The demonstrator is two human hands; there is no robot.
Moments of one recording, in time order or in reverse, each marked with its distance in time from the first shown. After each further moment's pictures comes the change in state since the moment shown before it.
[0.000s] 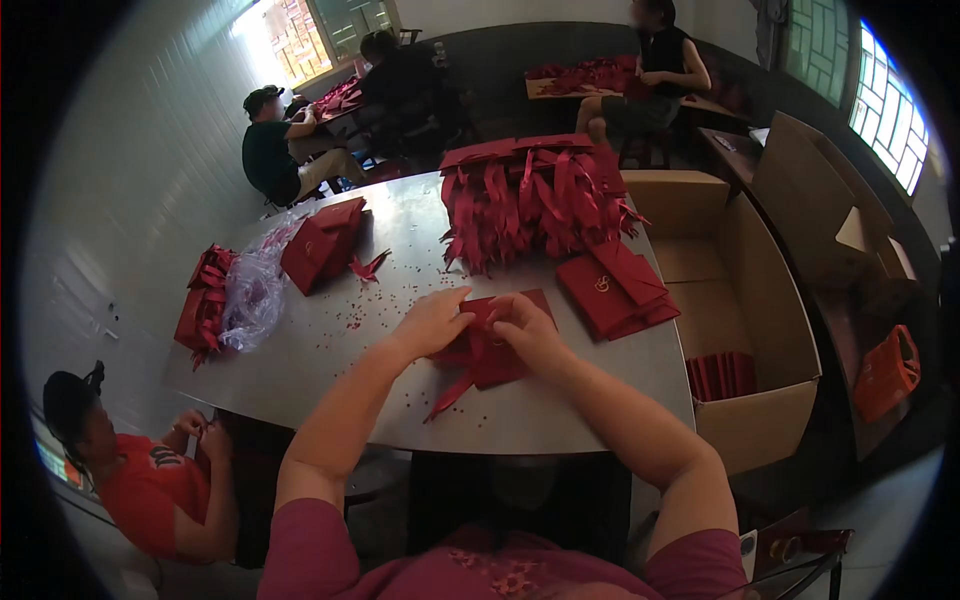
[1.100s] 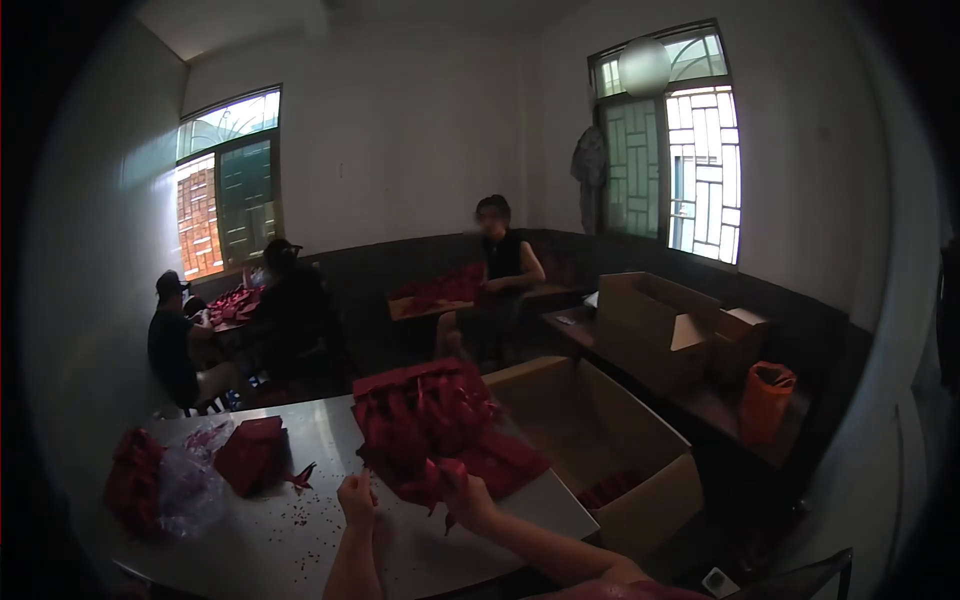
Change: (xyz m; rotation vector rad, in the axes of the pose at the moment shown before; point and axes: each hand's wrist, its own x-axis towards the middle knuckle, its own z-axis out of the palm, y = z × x) left_hand 0.013 -0.032 0.024 -1.029 0.599 -0.372; right_hand -0.040 -0.081 0.044 -0.542 0.420 -0.222
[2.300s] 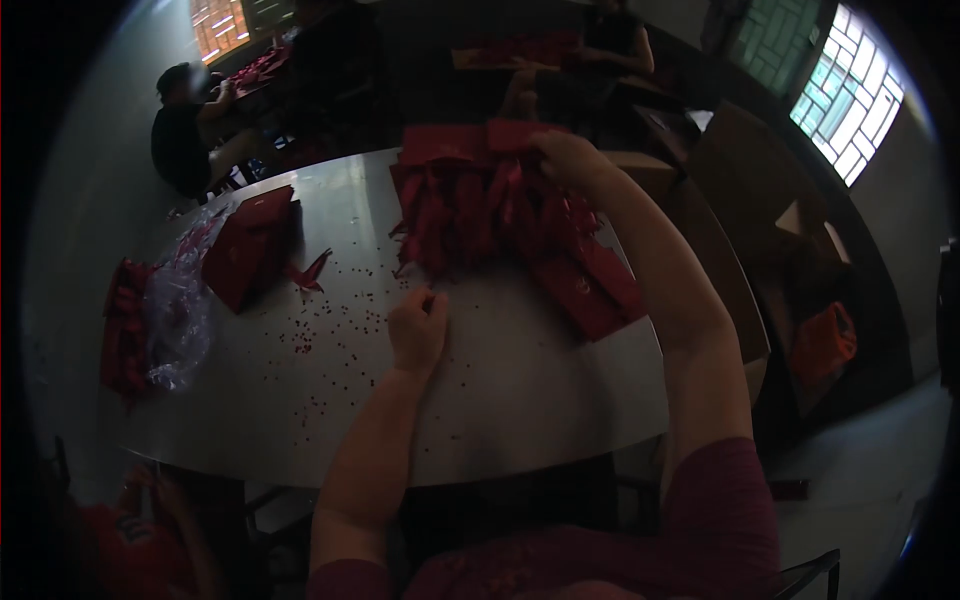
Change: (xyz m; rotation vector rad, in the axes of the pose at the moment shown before) left_hand -0.012 -0.014 0.030 0.600 -0.108 0.237; right_hand 0.299 0.071 -0.077 -1.207 -0.466 -0.337
